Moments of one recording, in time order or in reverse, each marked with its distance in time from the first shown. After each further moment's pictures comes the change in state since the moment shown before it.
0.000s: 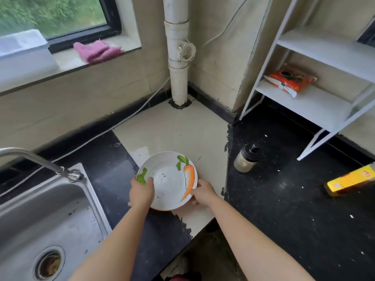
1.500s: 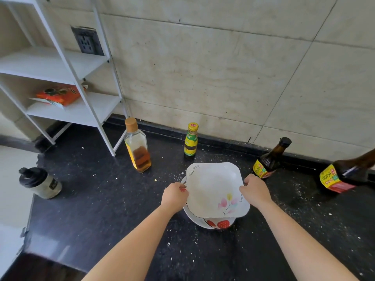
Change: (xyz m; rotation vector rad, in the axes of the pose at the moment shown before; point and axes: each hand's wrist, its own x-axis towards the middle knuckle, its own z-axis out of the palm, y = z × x) left_hand -0.496 0.082 0.383 0.545 -0.843 0.782; right_hand -0.299 0.363 -0.514 -0.264 0.915 0.380
